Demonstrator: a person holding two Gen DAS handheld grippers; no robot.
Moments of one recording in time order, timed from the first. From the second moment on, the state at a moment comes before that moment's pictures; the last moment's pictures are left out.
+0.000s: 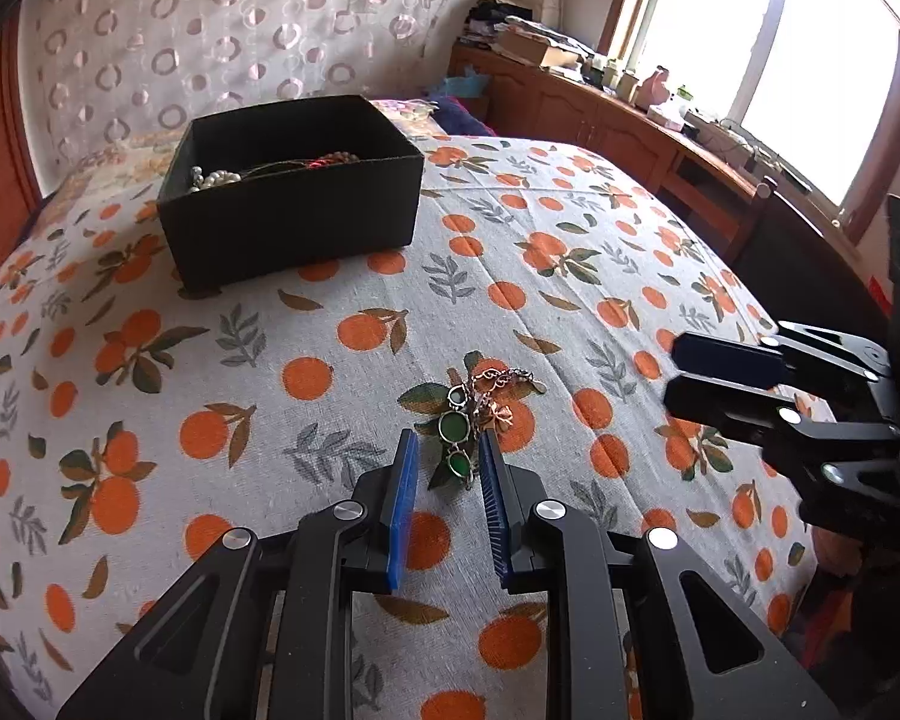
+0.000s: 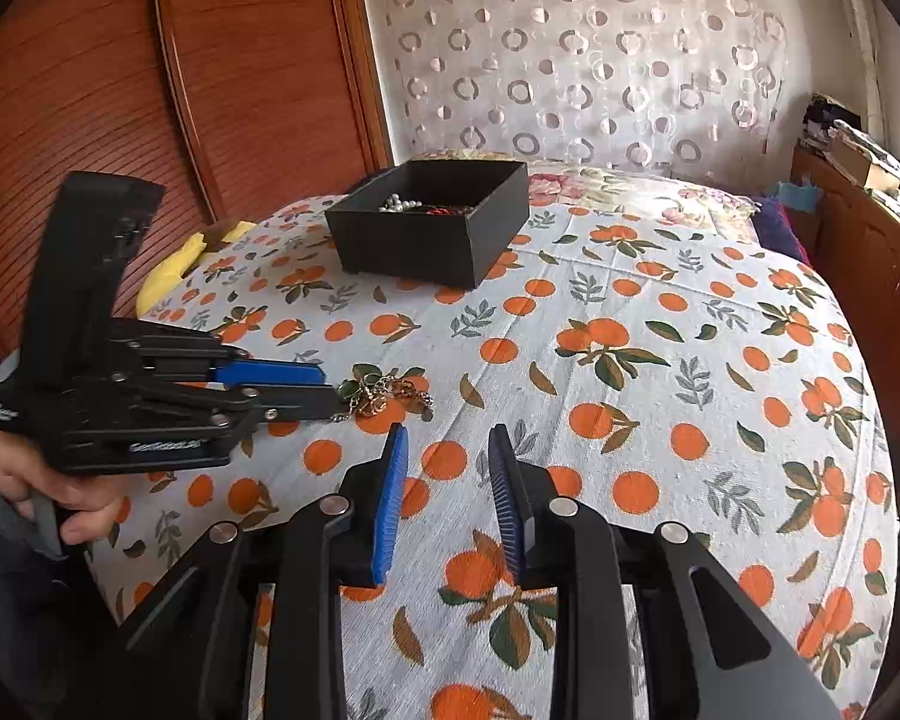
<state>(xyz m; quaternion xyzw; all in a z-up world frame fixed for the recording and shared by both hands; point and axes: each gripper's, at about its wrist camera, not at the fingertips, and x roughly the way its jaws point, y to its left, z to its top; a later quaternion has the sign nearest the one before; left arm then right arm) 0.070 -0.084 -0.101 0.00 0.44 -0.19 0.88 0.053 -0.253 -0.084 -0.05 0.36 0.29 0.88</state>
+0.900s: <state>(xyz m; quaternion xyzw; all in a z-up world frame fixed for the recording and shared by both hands) 0.063 -0.051 -0.041 0.01 0.35 -0.13 0.93 0.069 -0.204 -0.094 -0.09 0.38 0.33 0.86</state>
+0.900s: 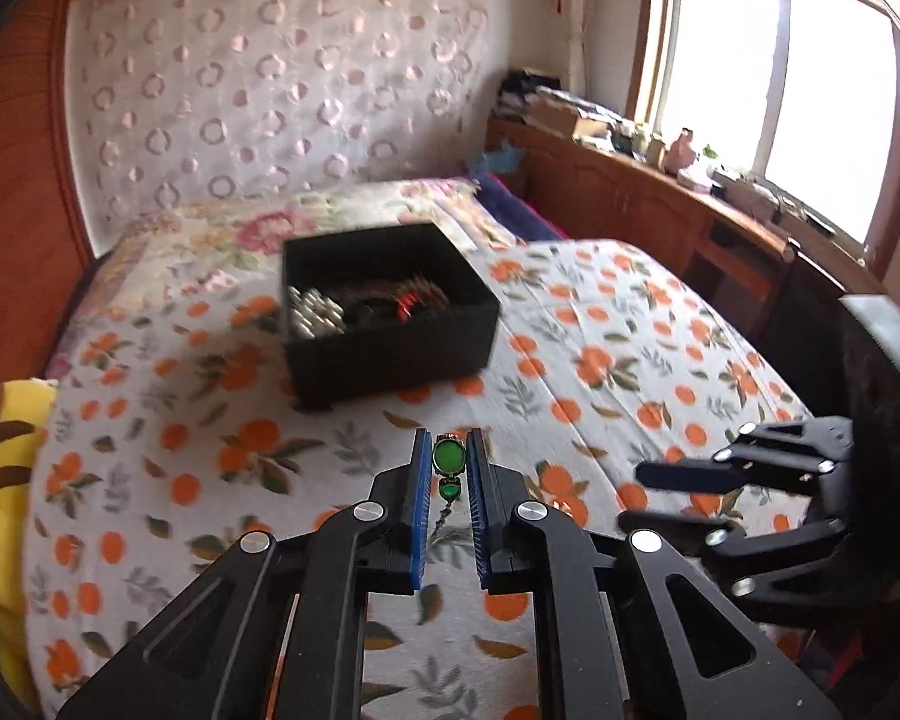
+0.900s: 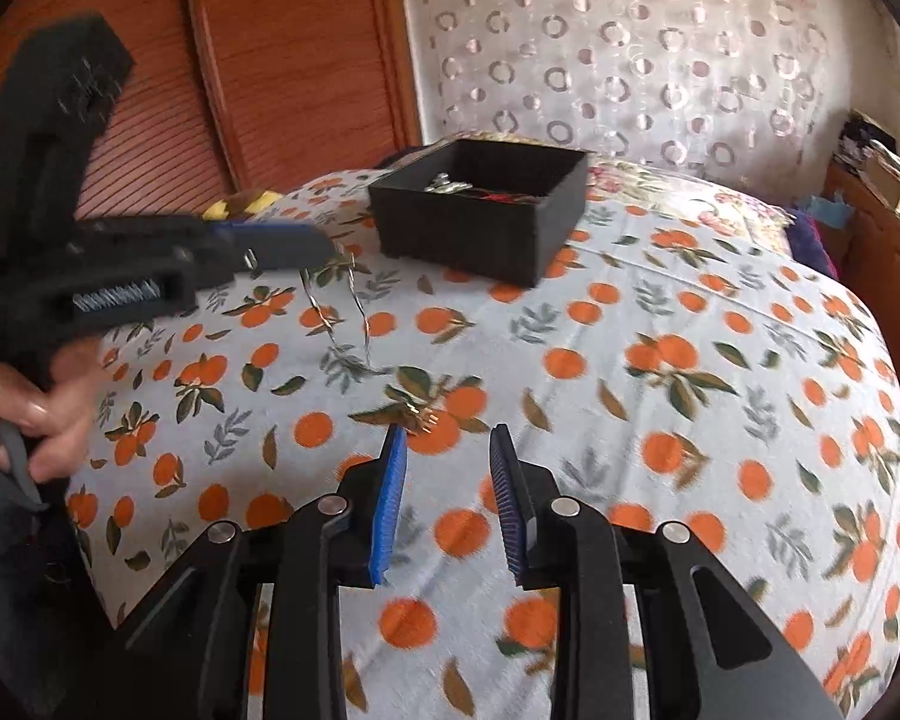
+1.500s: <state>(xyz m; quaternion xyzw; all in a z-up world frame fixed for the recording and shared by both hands) 0.048 -0.033 -0.029 0.00 0.33 -0.13 0.94 0.080 -0.168 -0.111 -0.16 0.40 0.33 0.84</state>
